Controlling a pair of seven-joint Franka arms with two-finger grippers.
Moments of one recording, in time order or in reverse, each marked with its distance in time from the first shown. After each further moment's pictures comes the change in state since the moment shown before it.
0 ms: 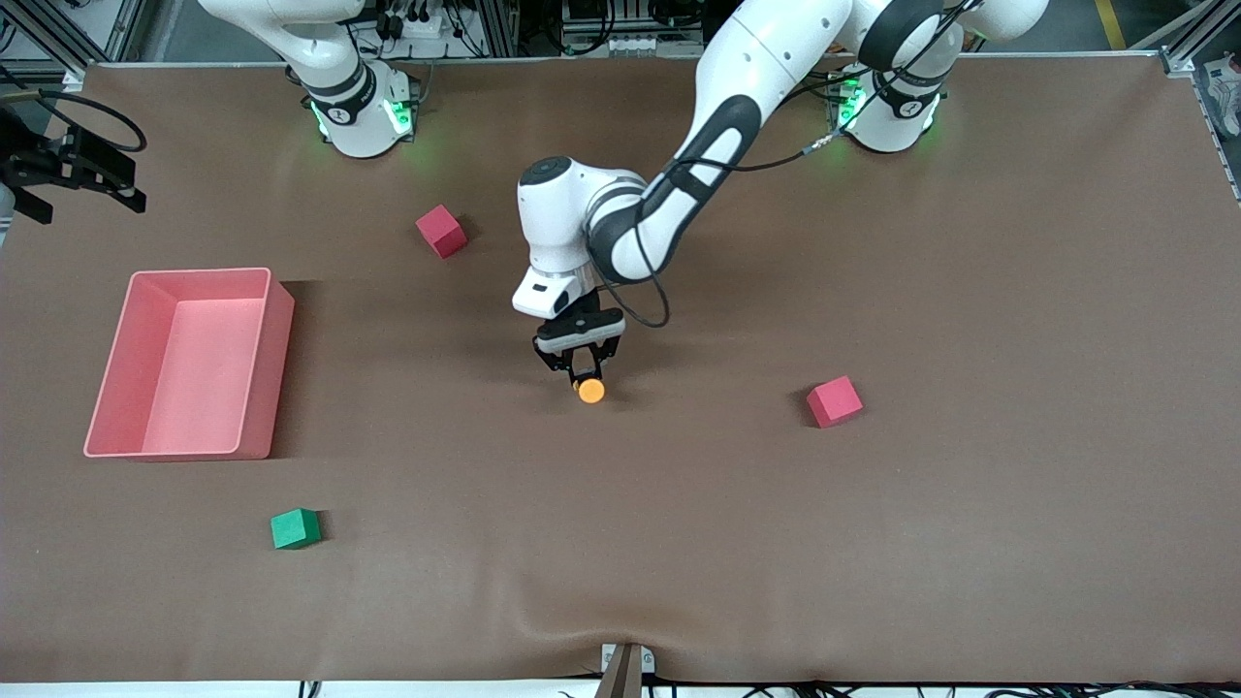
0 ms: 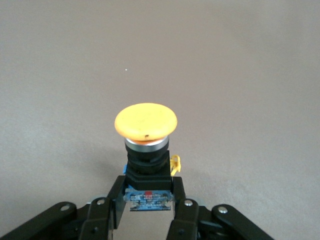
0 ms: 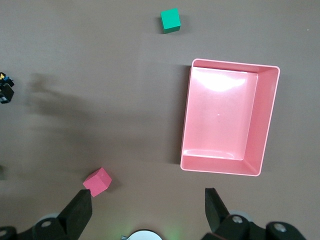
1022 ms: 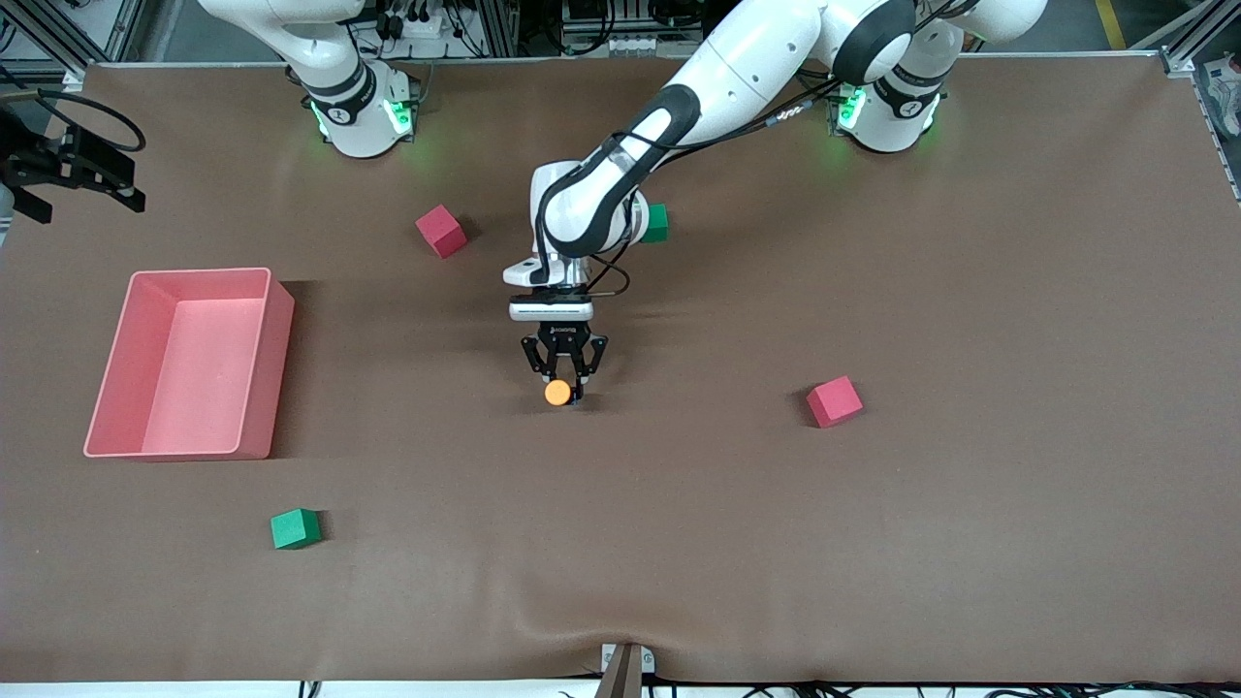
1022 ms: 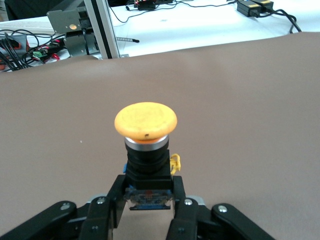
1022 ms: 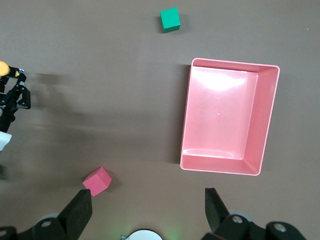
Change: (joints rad) left arm -0.043 0.094 0.002 -0.005 0.693 0.025 -0.219; right arm 0.000 0.000 -0.003 0.000 0.000 -0.002 -0.001
